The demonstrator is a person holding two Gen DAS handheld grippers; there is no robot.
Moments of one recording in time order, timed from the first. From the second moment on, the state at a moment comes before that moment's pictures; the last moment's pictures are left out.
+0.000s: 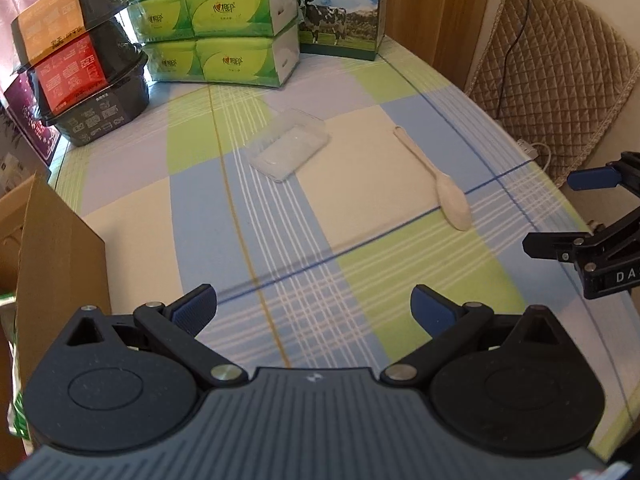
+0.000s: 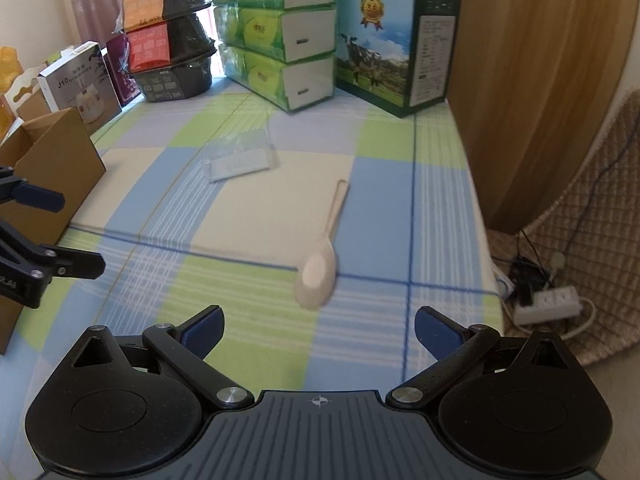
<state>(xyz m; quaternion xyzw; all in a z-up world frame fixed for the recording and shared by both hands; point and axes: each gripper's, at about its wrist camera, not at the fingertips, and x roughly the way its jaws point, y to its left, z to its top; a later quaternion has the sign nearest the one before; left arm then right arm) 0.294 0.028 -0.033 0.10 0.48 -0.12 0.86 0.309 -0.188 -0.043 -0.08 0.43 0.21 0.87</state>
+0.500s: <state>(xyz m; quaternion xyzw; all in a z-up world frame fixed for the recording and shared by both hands) 0.395 0.032 -0.070 0.16 0.46 -0.14 0.86 0.391 -0.161 -0.087 -0.08 0.43 0.21 0.87</state>
